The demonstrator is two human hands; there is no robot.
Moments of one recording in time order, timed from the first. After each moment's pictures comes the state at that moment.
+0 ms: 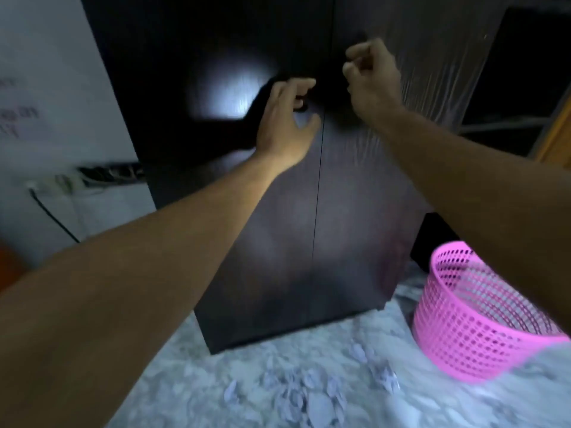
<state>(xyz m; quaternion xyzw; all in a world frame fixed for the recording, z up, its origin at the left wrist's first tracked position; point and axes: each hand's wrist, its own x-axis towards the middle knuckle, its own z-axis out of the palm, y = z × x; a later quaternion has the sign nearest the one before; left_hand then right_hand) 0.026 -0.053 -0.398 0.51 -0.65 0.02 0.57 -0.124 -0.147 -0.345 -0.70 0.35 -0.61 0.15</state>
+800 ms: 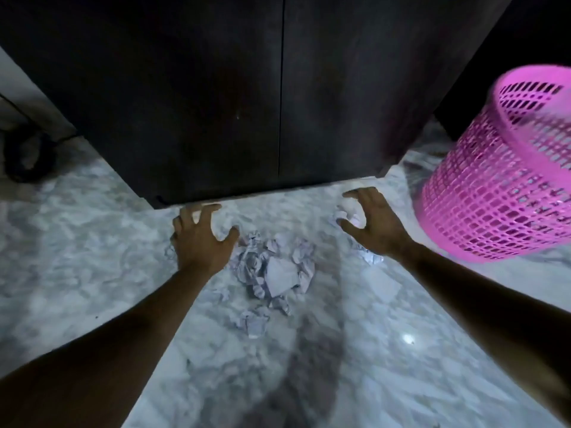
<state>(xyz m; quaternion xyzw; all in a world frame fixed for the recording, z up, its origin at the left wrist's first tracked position) 0.008 0.081 -0.960 0.87 -0.42 -0.10 0.25 -0.305 -0.088 -0.936 -0.86 0.43 -0.17 0.22</state>
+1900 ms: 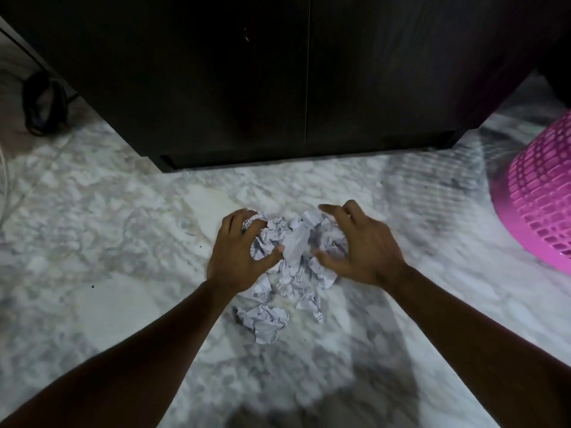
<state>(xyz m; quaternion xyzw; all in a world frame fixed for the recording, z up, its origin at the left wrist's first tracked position) -0.014 0.091 -1.084 0.76 -0.59 -0.03 0.25 -0.251 -0.053 -1.037 -0.93 0.30 -0.13 0.16</state>
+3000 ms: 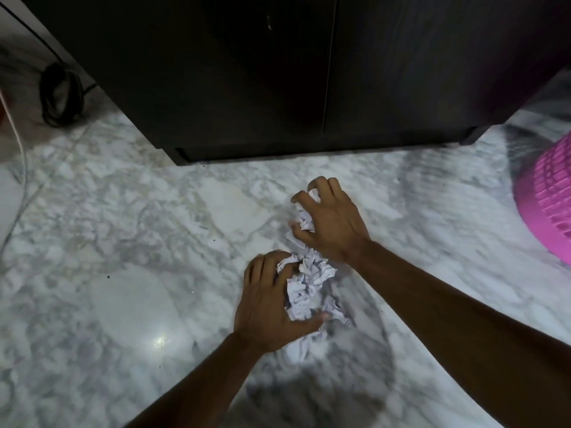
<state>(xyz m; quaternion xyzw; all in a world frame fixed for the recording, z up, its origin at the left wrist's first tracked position) -0.090 0.151 -1.069 0.75 -0.60 -0.09 0.26 -0.172 -0.050 -1.050 -0.94 0.27 -0.17 0.11</state>
